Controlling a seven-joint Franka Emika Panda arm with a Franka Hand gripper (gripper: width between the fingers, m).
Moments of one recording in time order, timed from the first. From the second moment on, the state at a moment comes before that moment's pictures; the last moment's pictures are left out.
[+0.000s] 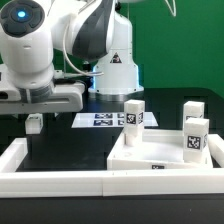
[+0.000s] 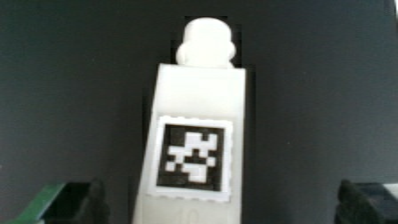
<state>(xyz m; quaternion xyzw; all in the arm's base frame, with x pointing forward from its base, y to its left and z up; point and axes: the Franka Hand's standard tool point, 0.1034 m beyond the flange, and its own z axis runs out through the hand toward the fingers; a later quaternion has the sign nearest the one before) 0.364 -0.203 0.019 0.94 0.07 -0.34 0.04</state>
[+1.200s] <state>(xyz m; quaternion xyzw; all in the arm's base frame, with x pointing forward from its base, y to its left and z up) 0.344 -0.206 0.006 0.88 0.06 -0.47 0.02</state>
